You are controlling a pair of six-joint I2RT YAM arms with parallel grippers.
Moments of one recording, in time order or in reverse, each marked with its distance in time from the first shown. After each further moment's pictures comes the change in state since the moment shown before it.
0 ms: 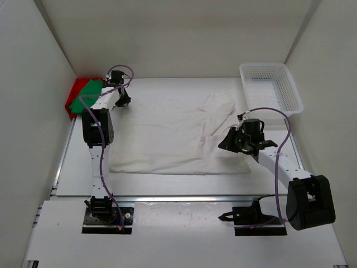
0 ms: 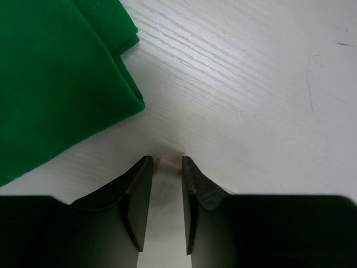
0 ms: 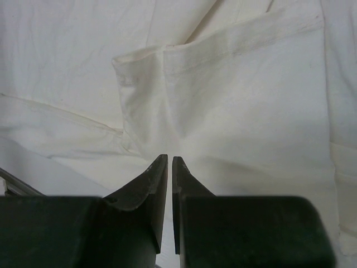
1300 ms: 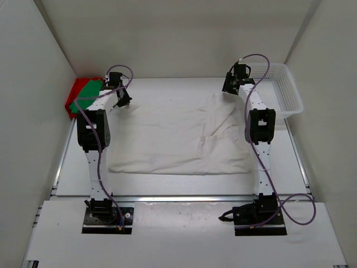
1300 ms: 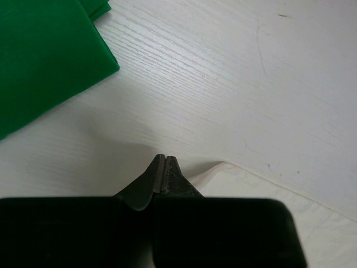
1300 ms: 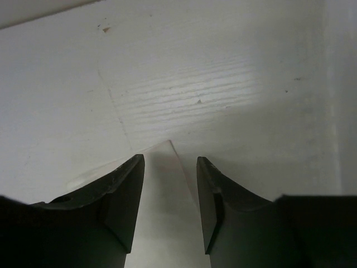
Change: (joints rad) left arm -0.010 -0.179 -0.245 0.152 0.088 -0.027; right arm -0.137 1.445 1.815 -0.312 0.351 -0.205
